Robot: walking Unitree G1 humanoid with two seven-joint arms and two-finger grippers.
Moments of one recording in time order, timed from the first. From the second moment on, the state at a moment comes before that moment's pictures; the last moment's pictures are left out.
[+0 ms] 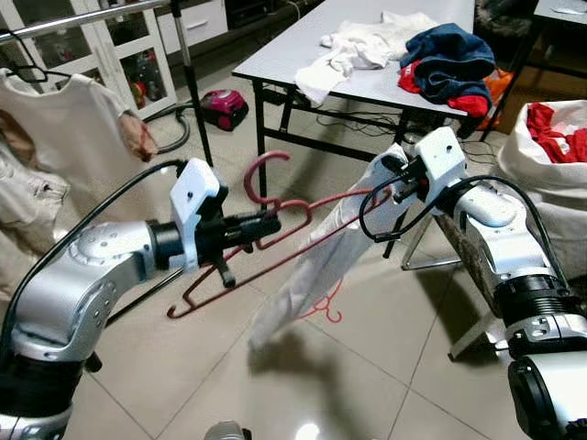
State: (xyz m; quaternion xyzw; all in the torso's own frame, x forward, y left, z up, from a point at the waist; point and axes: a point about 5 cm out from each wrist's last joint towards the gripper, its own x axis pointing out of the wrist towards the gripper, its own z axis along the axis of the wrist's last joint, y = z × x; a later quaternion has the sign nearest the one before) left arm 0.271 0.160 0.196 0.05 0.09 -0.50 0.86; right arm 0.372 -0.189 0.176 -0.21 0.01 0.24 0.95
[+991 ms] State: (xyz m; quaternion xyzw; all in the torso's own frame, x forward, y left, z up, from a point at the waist) left arm 0.282 0.164 0.193 0.05 0.09 -0.48 0.87; right arm 0.361 -0.201 0.190 -0.23 -0.01 0.24 0.94
